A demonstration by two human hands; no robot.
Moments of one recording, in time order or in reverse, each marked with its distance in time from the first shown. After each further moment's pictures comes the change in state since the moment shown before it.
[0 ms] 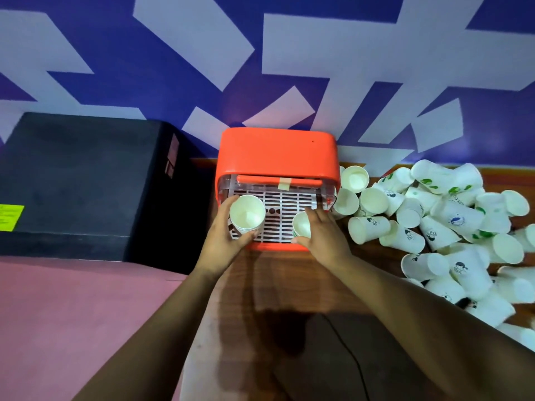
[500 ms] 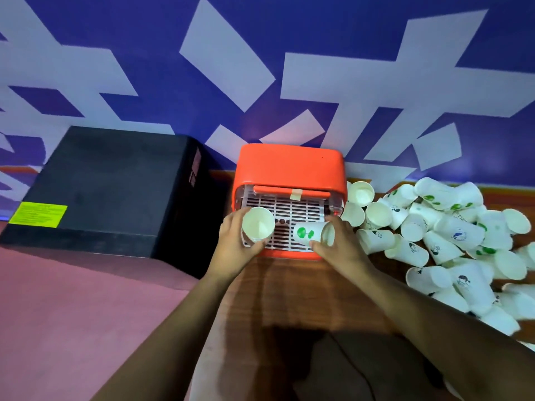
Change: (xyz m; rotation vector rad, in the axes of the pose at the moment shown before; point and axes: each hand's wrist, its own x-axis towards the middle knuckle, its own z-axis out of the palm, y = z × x) left_hand -0.014 0.013 -0.012 0.199 0.072 0.014; right_hand -0.035 -0.023 -0.052 0.410 0.050 0.084
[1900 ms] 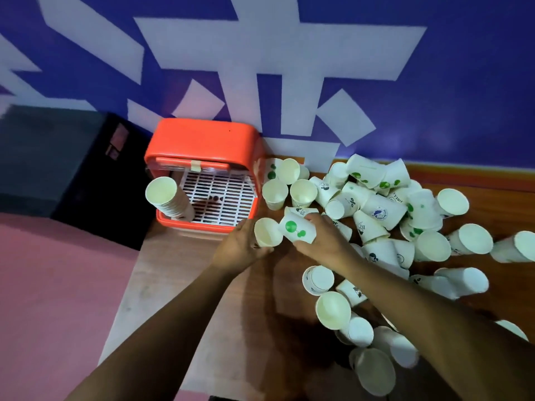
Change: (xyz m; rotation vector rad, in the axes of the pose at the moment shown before) left_hand -0.041 0.094 0.219 0.395 -0.165 -0.068; right_hand -0.021 0.174 -0.123 -0.052 -0.183 -0.064
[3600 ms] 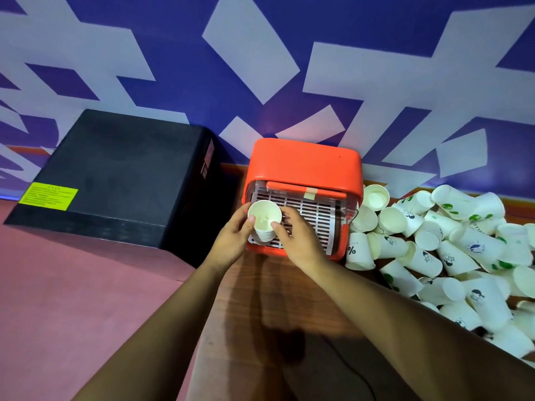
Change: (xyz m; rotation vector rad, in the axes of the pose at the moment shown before) left_hand 0.031 -0.190 -0.176 -0.777 0.030 -0.051; right_hand 0.098 -0.236 0.181 0.192 0.157 -0.103
